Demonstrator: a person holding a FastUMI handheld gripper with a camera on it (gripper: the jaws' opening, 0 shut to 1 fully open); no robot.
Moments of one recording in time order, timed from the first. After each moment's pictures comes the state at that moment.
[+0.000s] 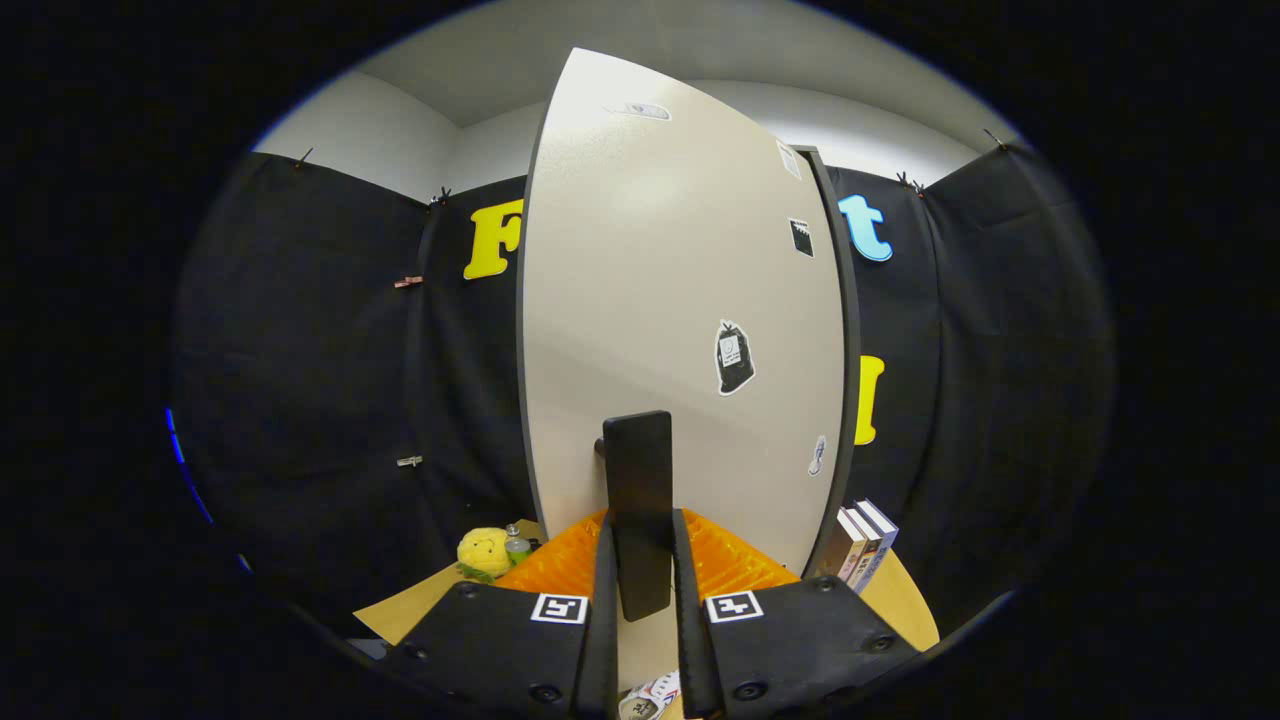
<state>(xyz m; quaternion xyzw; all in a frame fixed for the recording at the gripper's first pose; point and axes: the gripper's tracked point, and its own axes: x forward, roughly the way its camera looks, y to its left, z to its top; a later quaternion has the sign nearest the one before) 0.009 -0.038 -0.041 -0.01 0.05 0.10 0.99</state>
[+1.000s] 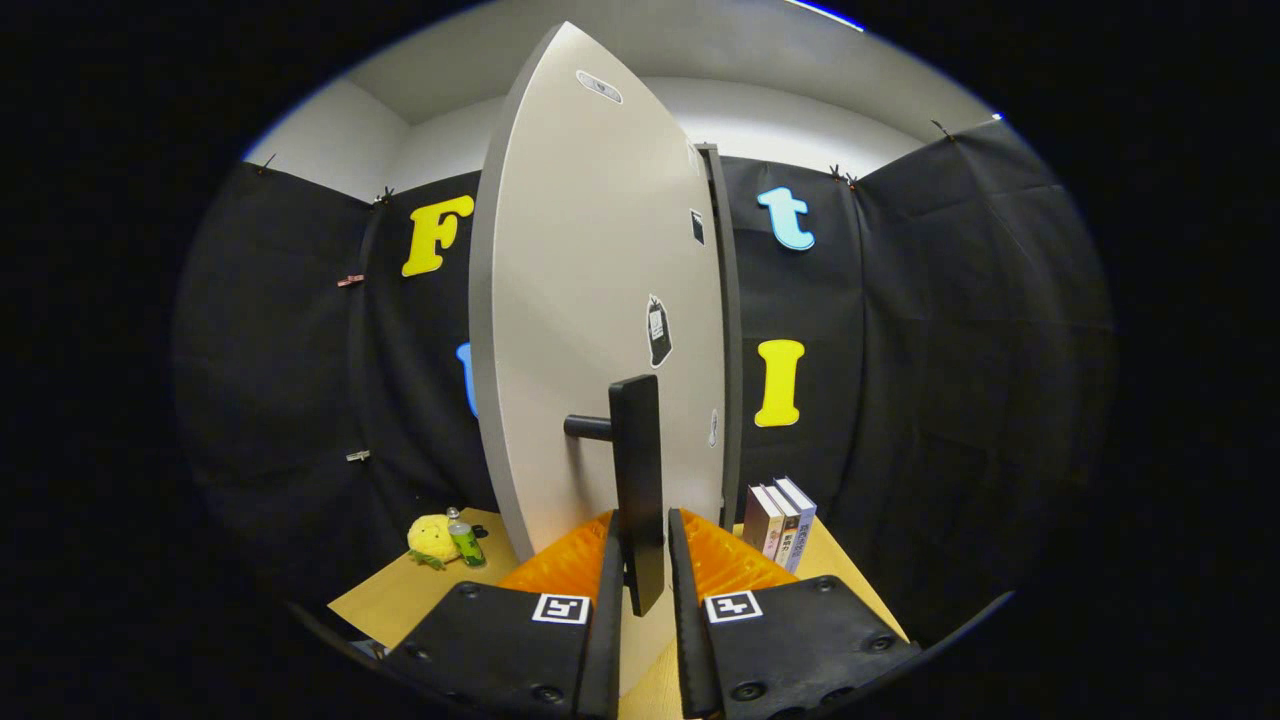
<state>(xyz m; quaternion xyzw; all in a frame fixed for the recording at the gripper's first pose) -0.017 -0.128 -0.048 0.00 0.06 0.00 1.00</state>
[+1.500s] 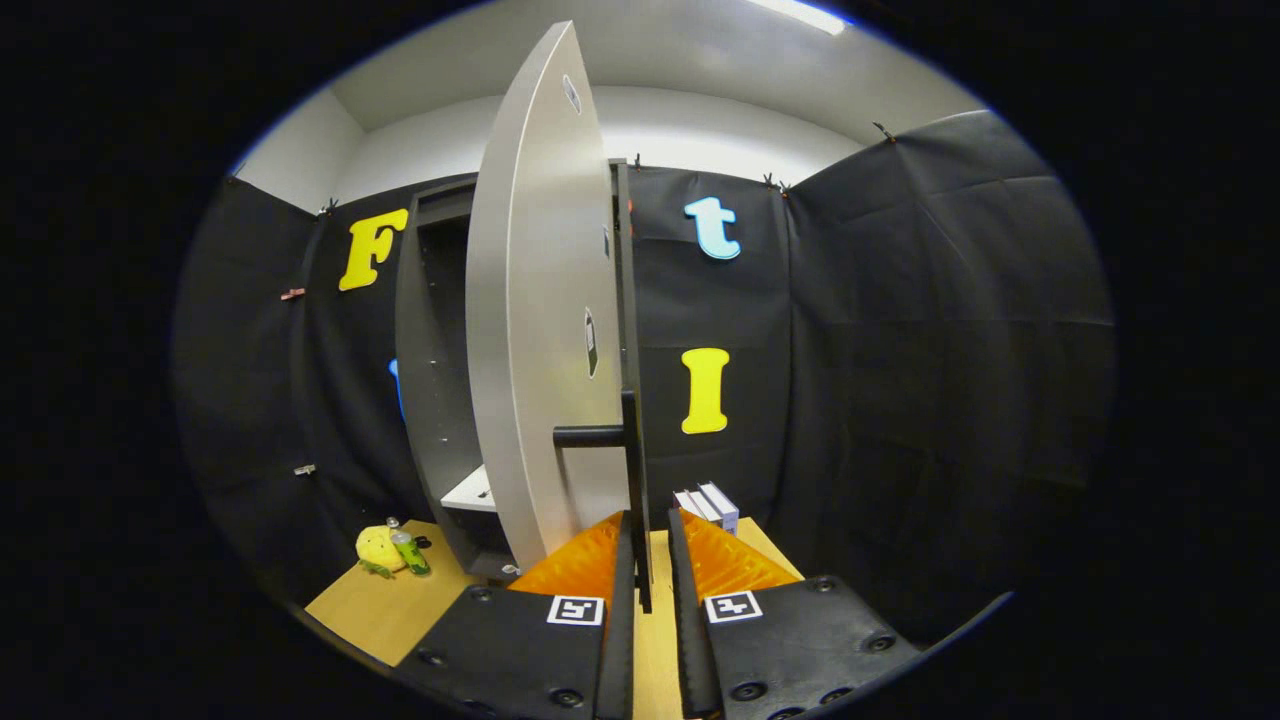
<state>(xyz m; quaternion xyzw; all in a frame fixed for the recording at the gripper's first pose) -0.031 -0.211 -0.037 0.01 0.04 -0.08 1.00</state>
